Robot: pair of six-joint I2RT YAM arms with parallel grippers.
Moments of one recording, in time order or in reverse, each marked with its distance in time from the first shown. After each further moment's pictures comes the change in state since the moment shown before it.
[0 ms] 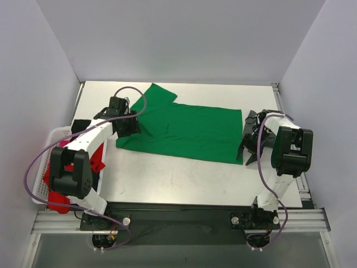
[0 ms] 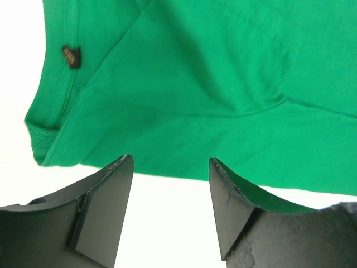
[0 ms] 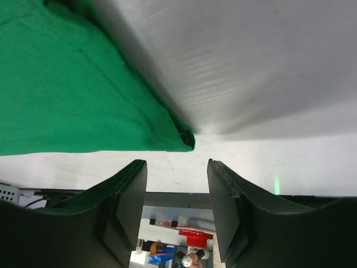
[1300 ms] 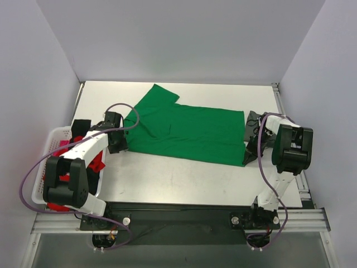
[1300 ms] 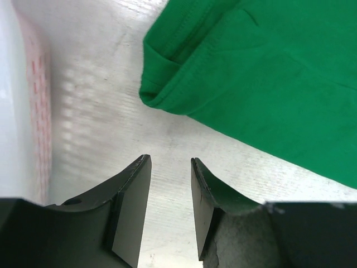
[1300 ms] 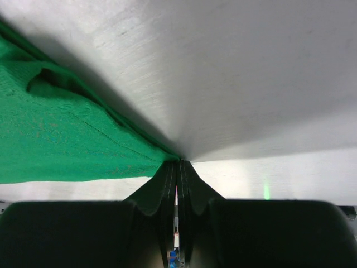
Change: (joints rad) left arm 0.048 -0.122 -0.232 -0.072 -0.186 0.003; right arm -0.034 0.043 -0.032 0.056 0.053 -0.008
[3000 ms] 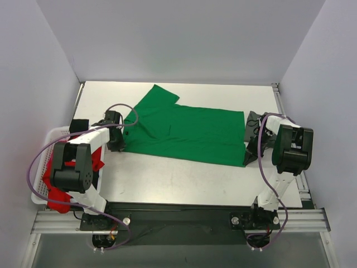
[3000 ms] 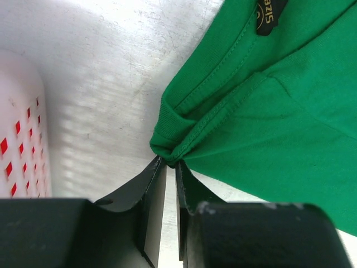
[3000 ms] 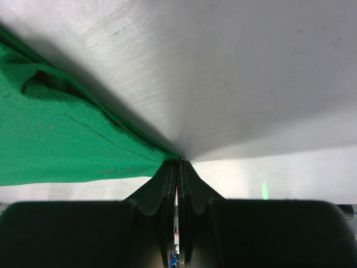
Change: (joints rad) left arm 0.054 0.169 0.042 0.079 -0.032 0.047; right arm -0.003 -0.004 -0.002 -0.003 0.013 0.000
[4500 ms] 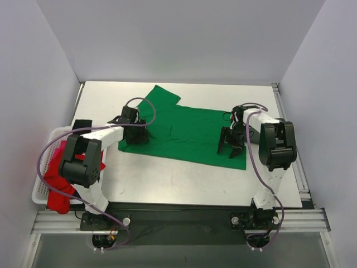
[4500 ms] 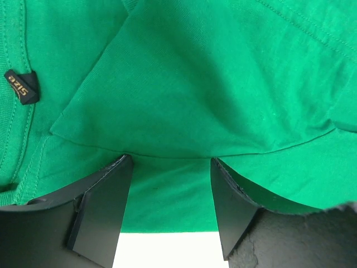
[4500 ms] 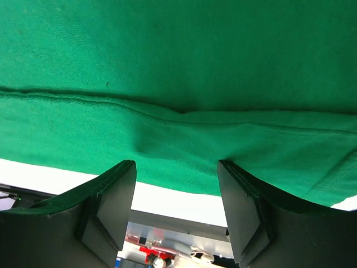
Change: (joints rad) left arm -0.174 0.103 0.082 0.198 0.201 -0.066; right arm 0.285 0.072 0.149 0.068 -0.106 0.005
